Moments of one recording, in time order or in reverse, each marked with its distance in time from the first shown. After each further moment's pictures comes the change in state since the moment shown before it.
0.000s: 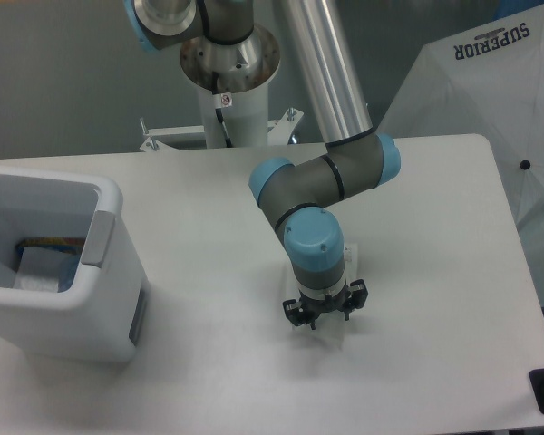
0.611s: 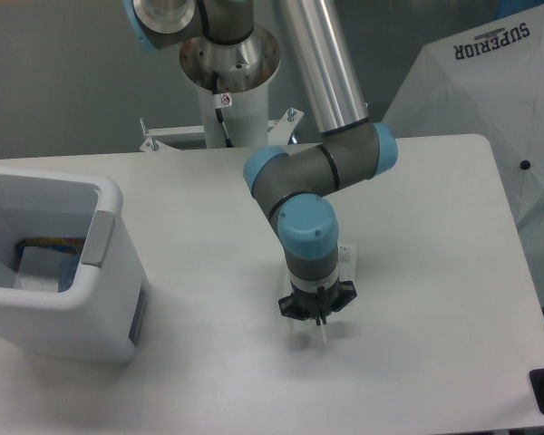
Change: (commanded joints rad) arm 0.008 0.097 -0.031 -0.012 -0.114 -0.005
